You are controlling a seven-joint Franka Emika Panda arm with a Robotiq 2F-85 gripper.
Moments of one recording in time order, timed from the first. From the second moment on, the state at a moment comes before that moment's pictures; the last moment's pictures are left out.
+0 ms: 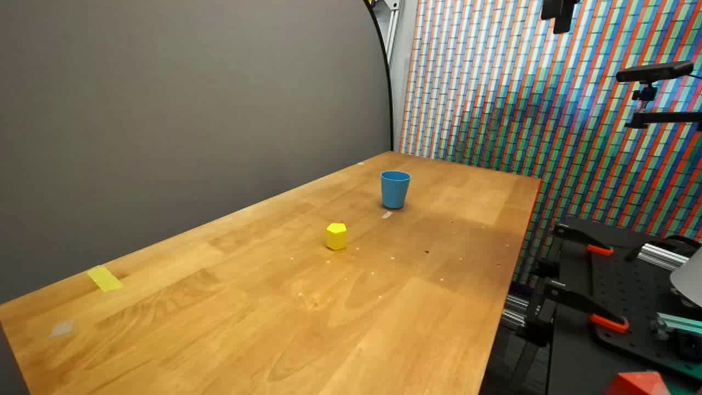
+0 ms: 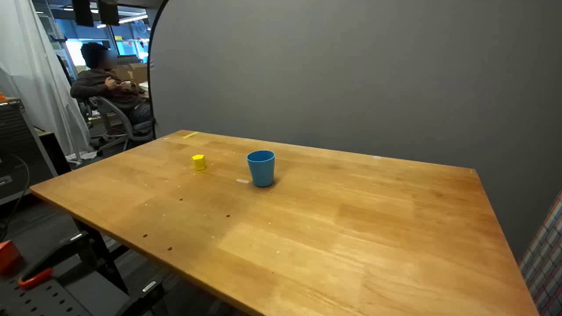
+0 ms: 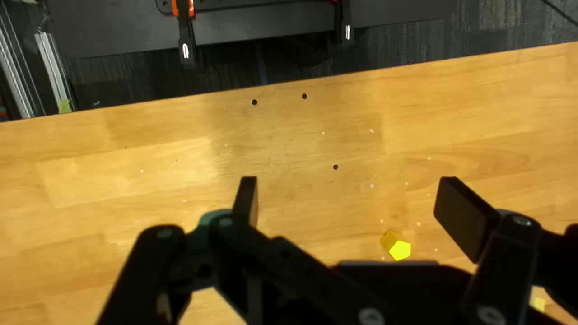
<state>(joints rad) 0.02 -0.68 -0.02 -2.46 0.08 1.68 0.07</state>
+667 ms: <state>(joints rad) 0.02 -0.59 0.00 -2.44 0.11 1.76 0.07</state>
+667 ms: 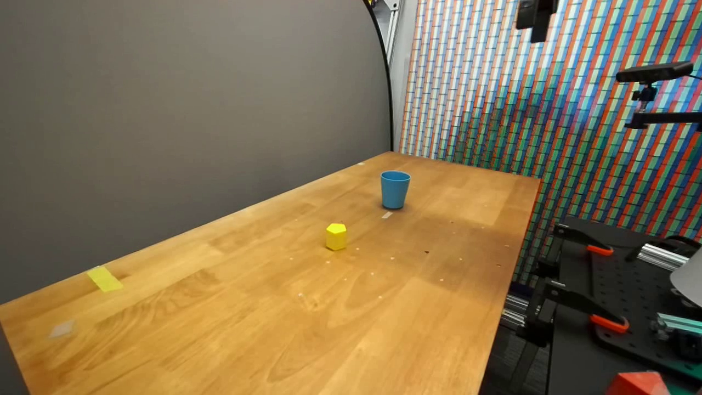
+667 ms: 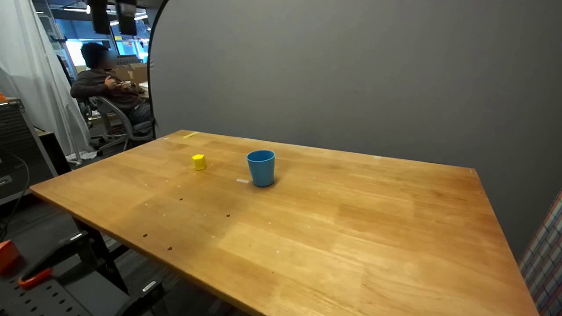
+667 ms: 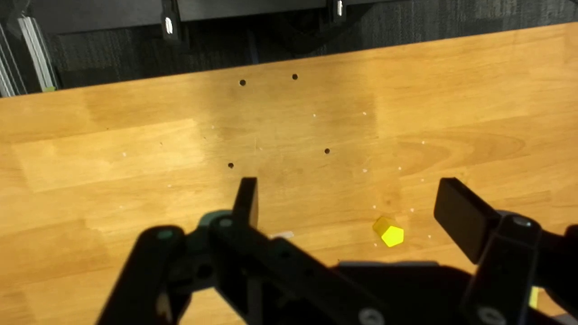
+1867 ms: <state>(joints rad) 0.24 0.43 0.15 -1.96 -0.06 2.27 0.24</state>
